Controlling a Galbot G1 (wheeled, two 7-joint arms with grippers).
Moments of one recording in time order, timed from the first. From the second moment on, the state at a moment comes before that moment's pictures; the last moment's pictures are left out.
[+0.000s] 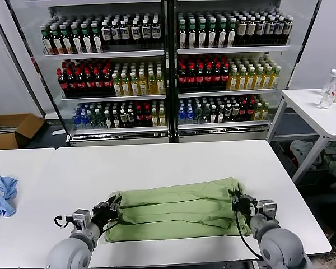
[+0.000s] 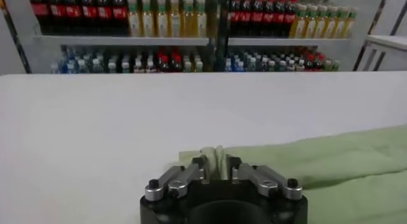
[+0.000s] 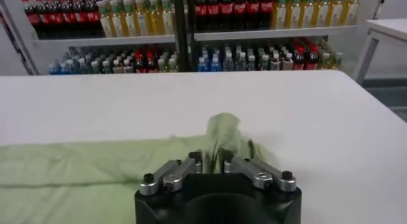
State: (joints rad) left arm 1.36 -1.21 -0.46 -1.99 -0.41 0.55 -0.07; right arm -1.33 1.04 0.43 2.05 0.59 -0.58 0.20
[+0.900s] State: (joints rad) left arm 1.45 -1.46 -0.41 -1.92 -0.17 0.34 -0.27; right arm -1.51 1.08 0.47 2.19 0.50 -0.57 0.20
